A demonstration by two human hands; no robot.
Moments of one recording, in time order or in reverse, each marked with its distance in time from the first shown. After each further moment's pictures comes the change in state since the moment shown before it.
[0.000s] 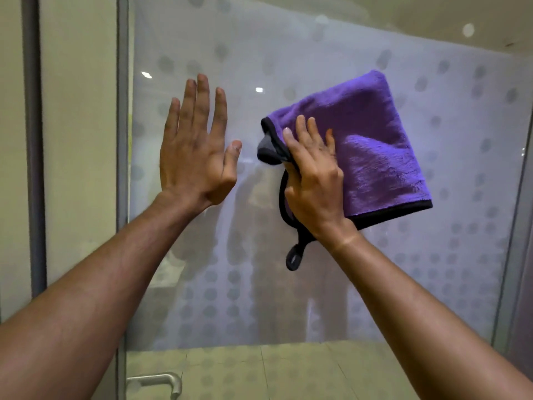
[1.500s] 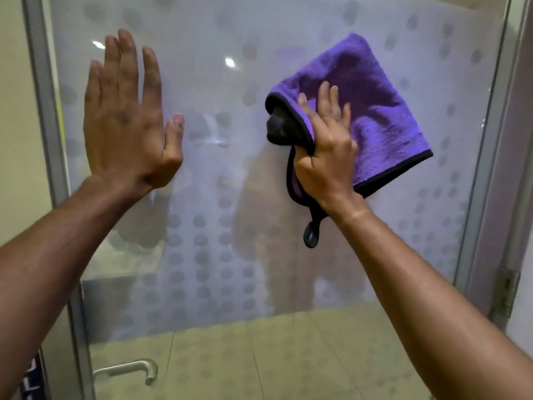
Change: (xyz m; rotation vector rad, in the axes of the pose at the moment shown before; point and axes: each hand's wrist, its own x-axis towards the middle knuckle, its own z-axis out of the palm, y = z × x) left_hand -0.010 -0.018 0.013 -0.019 0.074 0.007; right_hand -0.014 0.047 -0.033 -0.067 -0.047 0.172
